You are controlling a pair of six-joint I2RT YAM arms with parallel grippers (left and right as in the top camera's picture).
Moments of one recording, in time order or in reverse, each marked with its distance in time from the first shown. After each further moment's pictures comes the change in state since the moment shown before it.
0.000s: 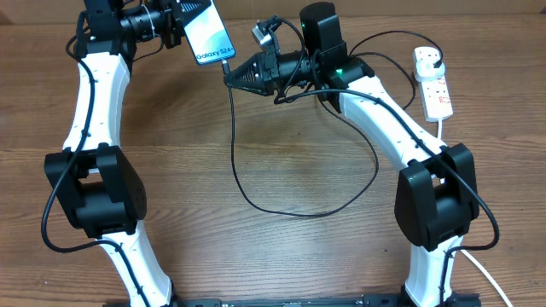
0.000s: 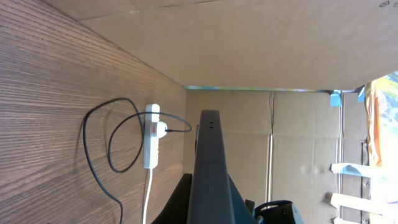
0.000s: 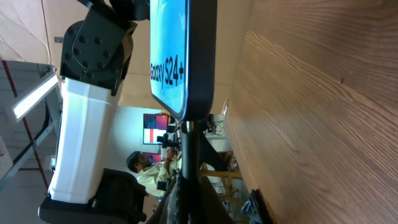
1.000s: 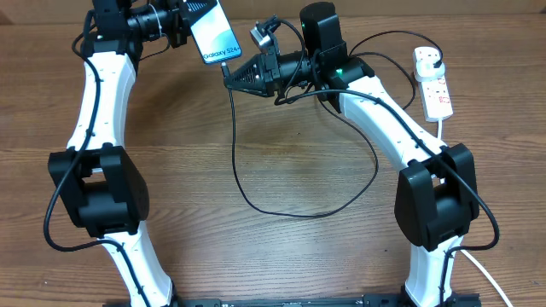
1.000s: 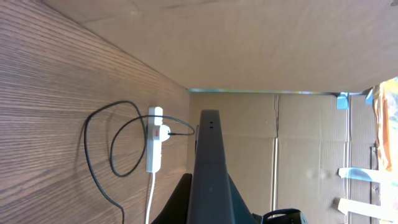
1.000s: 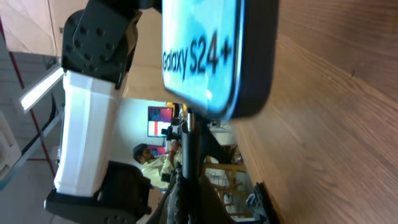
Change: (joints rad) left arm -0.017 0.000 0.000 0.003 -0.043 0.000; right arm 0.000 0.000 0.000 0.001 -0.048 -0.001
